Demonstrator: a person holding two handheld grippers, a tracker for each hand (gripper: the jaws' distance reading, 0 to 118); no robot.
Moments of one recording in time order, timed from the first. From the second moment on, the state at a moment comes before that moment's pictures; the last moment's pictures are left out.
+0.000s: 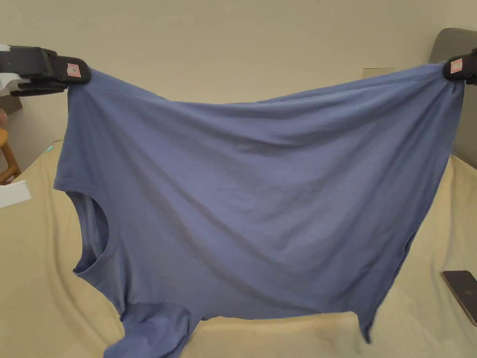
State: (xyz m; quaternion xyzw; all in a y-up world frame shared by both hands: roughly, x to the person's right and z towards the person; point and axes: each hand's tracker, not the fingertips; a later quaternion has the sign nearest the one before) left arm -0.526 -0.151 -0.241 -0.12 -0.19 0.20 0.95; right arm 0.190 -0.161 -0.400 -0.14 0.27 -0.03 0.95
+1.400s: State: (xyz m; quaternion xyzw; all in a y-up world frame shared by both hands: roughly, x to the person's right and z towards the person) left arm -0.571 -0.089 -0.536 -0.09 -0.18 0.19 0.96; right arm 0.144 -0.119 -0.689 -0.13 0.22 -0.02 0.97
